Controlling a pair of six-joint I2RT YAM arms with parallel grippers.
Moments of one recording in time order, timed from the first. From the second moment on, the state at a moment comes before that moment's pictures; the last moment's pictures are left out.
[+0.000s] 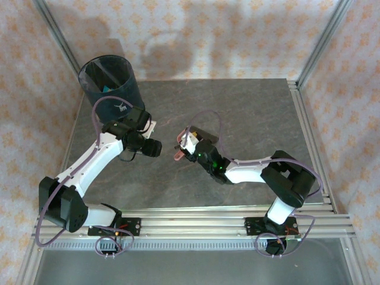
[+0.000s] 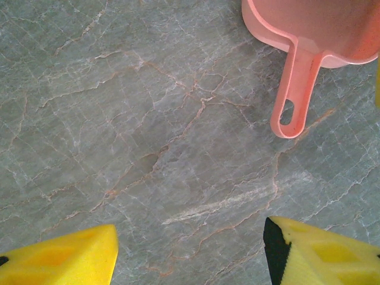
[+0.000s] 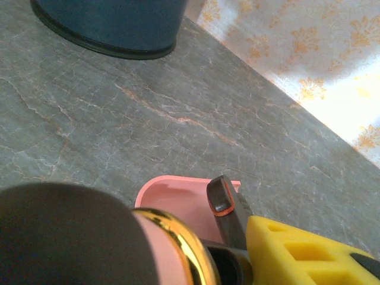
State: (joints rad) left arm -0.34 1.35 1.14 -1.01 0.08 -0.17; right arm 0.91 1.66 0.72 0.59 0.33 -0.30
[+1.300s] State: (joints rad) left arm -0.34 1.35 1.14 -1.01 0.08 -0.17; right arm 0.93 1.68 0.66 0.50 0.27 -0.23
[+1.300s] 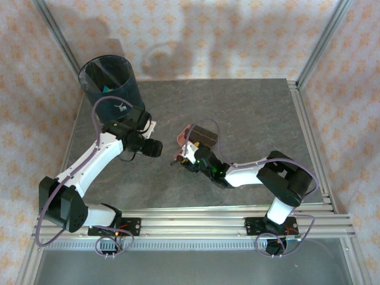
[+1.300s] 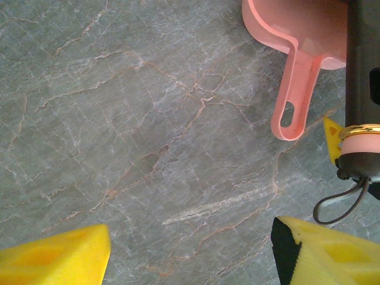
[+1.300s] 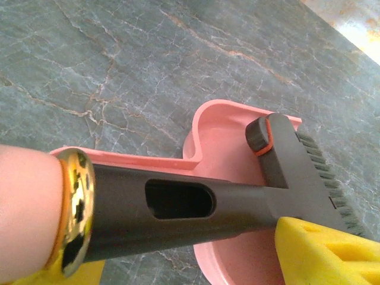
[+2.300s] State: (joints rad) left arm -0.34 1.32 1.14 -0.95 -0.10 -0.29; right arm 0.93 1.45 0.59 0.37 0.24 -0.19
